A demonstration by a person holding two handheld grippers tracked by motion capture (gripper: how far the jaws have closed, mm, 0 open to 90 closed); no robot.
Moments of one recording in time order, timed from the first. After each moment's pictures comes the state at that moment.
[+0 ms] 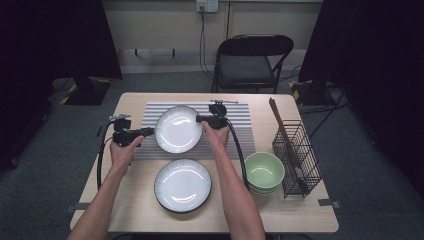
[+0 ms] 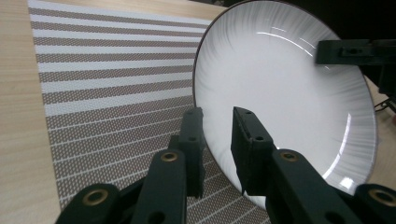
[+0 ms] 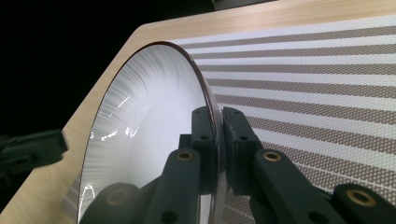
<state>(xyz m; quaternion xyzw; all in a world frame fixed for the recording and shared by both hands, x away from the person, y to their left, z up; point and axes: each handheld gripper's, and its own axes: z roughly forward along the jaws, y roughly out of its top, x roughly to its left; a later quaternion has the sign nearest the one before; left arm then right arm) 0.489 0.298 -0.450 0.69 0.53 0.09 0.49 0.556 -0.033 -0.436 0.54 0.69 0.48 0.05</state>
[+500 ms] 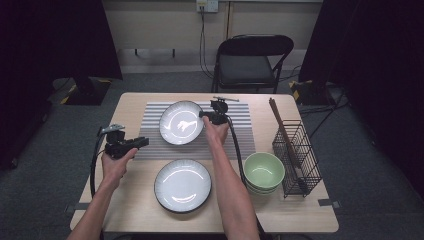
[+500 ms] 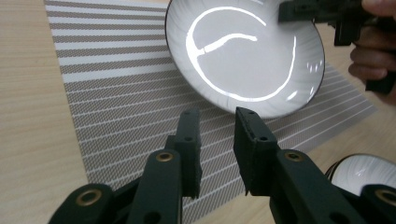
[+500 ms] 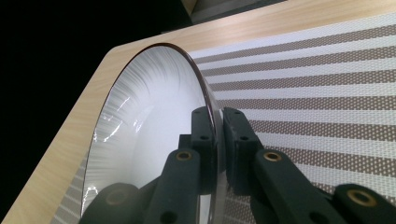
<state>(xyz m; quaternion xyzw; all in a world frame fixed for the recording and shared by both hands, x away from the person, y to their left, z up) 0.445 0.305 -0.451 0.71 0.50 0.12 0.48 0.581 -0.034 -0.448 0.59 0.65 0.48 0.06</state>
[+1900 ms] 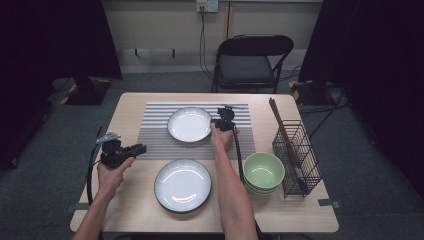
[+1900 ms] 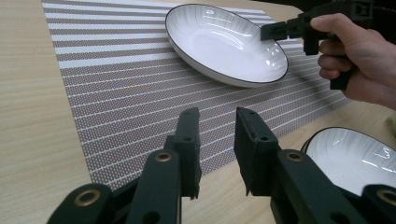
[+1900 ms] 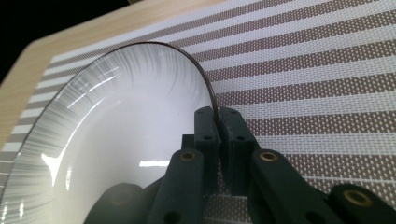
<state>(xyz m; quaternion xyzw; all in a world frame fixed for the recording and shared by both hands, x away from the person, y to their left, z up) 0.419 0.308 -0.453 0.71 0.49 0.13 0.49 0.579 -0.055 -0.481 0.65 0.62 0.42 0.11</state>
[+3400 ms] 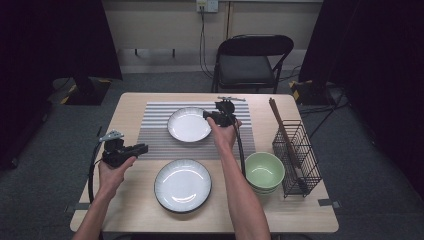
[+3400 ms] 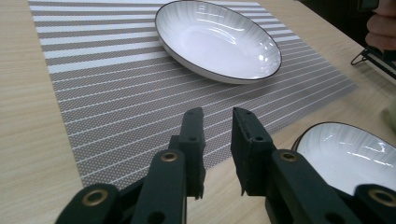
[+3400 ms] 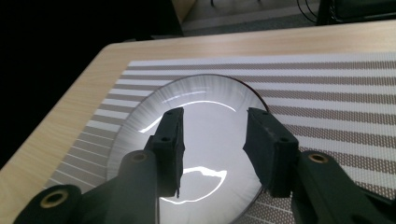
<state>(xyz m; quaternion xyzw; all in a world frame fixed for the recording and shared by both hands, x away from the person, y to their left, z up) 0.418 0.298 -0.444 0.73 0.47 0.12 0.48 0.544 -0.053 -0.412 0.55 0.68 0.47 0.13</state>
